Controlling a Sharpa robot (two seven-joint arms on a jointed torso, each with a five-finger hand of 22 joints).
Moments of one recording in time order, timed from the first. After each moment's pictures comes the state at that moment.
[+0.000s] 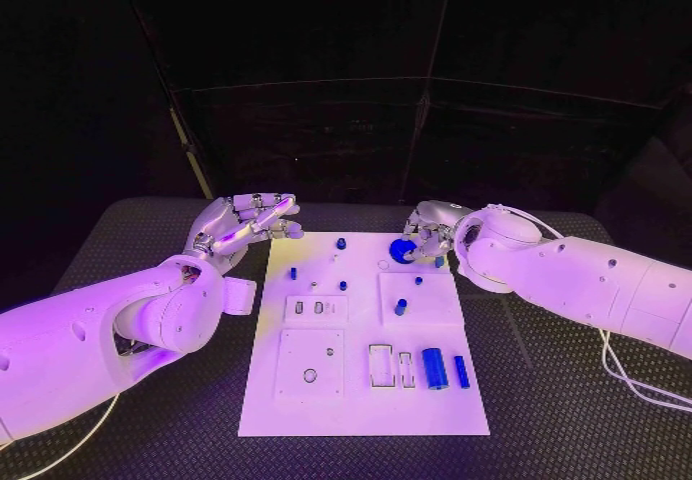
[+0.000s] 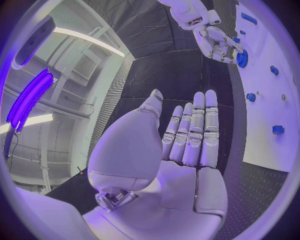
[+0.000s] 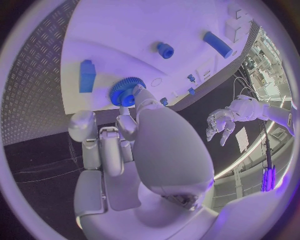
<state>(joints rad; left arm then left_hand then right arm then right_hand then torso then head) 1.11 -0.94 0.06 1.66 -0.05 -0.40 0.48 1.39 -0.07 0.05 0.20 0.05 0.91 0.21 0.17 0.07 0.99 0.16 0.15 0.07 1.11 0.11 0.25 0.19 0.18 1.01 0.21 0.36 0.16 1.19 -0.66 0.05 1.25 -1.49 -0.18 -0.25 1.53 -0.11 0.11 0.21 0.23 0.98 0.13 0.25 0.08 1.33 0.04 1.21 1.11 1.47 -0.02 1.52 1.31 0.12 1.23 0.09 1.31 0.96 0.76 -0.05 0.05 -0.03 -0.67</state>
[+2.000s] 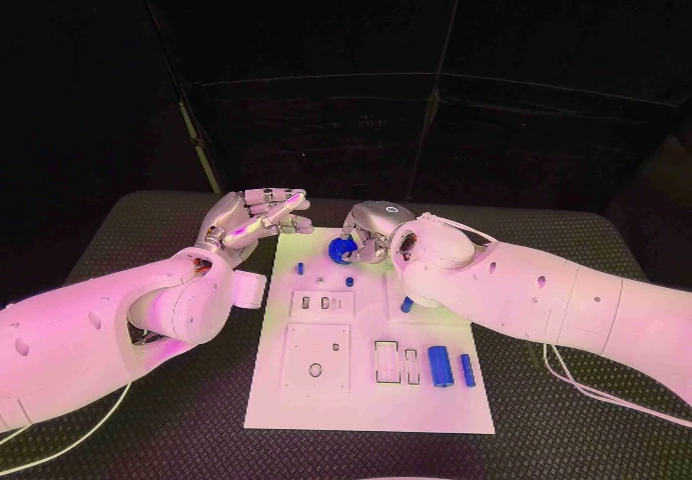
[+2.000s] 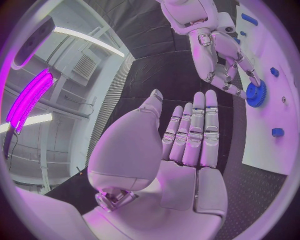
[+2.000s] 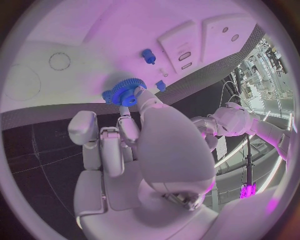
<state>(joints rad) 1.11 -0.93 0.06 1.66 -0.05 -0.40 0.48 1.39 -0.07 0.05 0.20 0.05 0.91 0.21 0.17 0.07 0.99 0.16 0.15 0.07 1.11 0.11 0.25 0.19 0.18 1.01 0.21 0.36 0.16 1.18 -0.45 0.03 1.29 -1.65 -0.28 -0.33 1.46 -0.11 0.18 0.20 0.24 1.00 0.14 0.20 0.03 1.34 0.04 1.24 1.16 1.46 -0.03 1.53 1.31 0.12 1.25 0.07 1.32 0.99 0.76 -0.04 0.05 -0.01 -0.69</state>
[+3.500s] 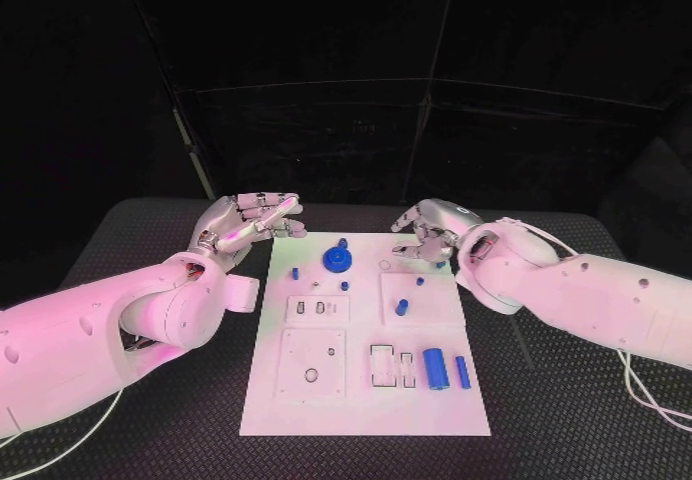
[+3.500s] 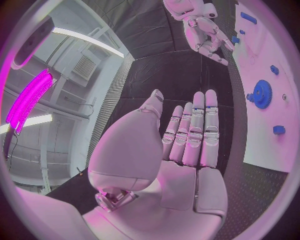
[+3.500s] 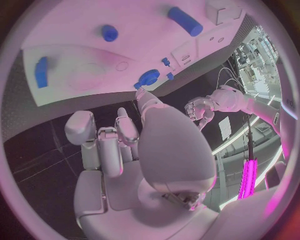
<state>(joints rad) 1.11 -0.94 0.06 1.65 -0.05 -0.39 0.48 1.40 -0.06 0.05 0.20 0.05 0.92 0.21 0.16 0.07 1.01 0.16 0.14 0.07 1.12 0.10 0.25 0.20 0.18 1.01 0.21 0.36 0.16 1.17 -0.76 0.03 1.43 -1.42 -0.39 -0.16 1.43 -0.16 0.18 0.24 0.22 0.88 0.17 0.08 0.07 1.33 0.08 1.25 1.18 1.47 0.01 1.53 1.31 0.12 1.25 0.12 1.33 0.99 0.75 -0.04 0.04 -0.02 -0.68</state>
